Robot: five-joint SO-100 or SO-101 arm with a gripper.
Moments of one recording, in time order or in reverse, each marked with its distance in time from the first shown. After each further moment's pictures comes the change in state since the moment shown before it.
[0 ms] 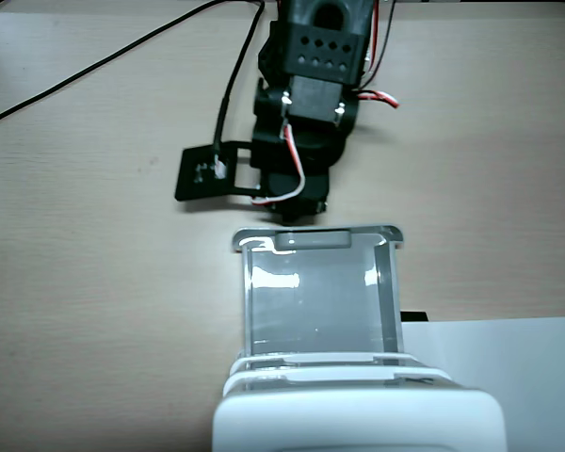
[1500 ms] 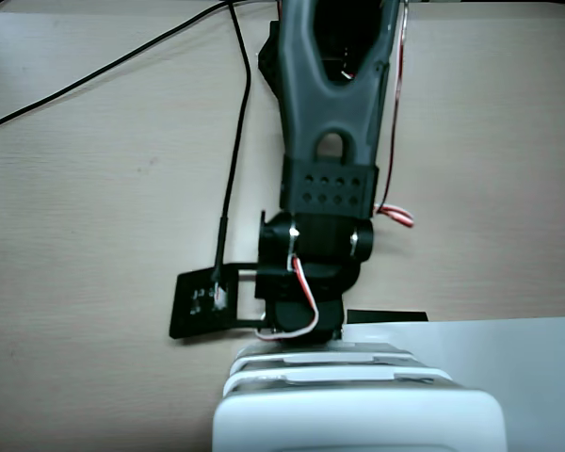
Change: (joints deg) arm -4.1 -39.4 -39.3 -7.4 0.6
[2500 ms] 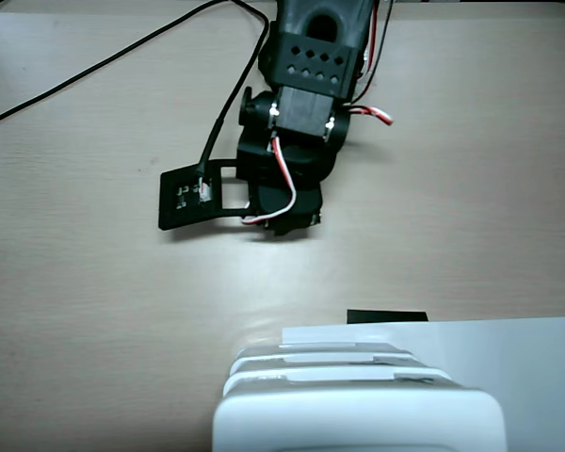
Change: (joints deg) arm 8.1 34.5 30.4 11.2 -12.6
